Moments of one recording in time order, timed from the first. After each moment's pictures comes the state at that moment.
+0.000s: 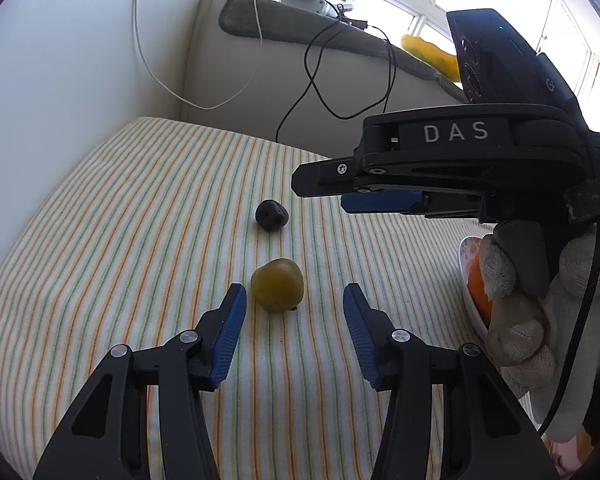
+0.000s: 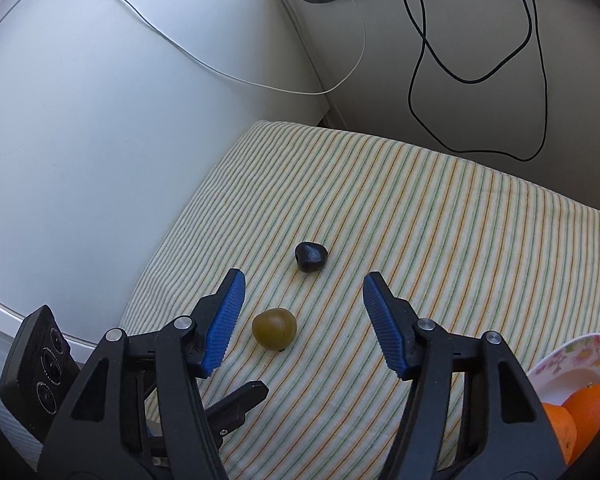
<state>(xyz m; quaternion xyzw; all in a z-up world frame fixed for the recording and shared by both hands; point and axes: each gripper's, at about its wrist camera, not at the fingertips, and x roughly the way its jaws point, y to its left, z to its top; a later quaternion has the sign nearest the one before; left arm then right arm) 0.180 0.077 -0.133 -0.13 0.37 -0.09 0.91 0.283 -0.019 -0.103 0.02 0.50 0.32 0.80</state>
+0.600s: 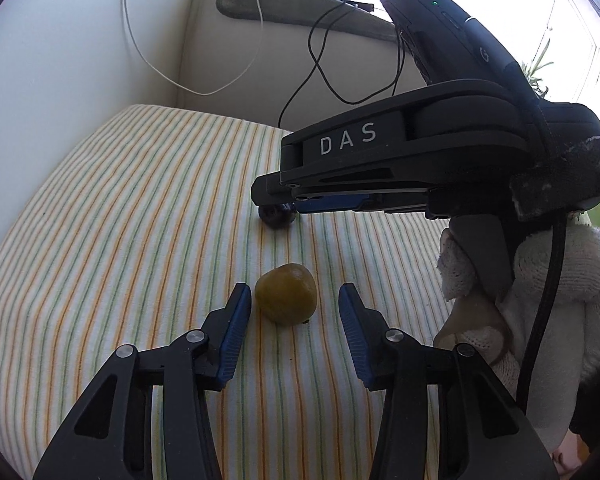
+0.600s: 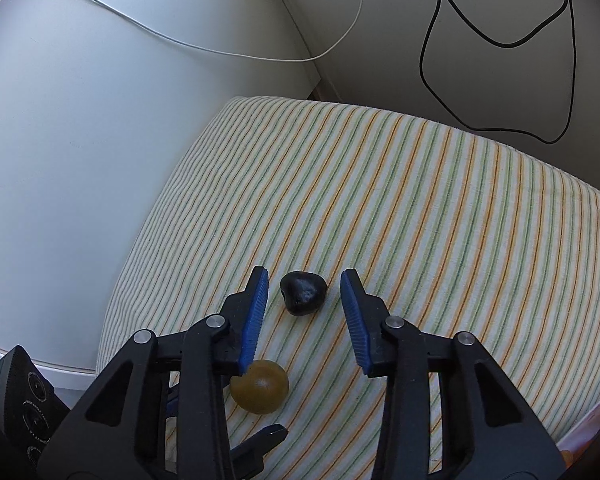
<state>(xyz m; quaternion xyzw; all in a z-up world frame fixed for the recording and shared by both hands) 0.202 0.076 -0.145 -0.12 0.39 -0.09 0.91 0.323 0.019 -0.145 0.01 0.54 0.30 0.79</state>
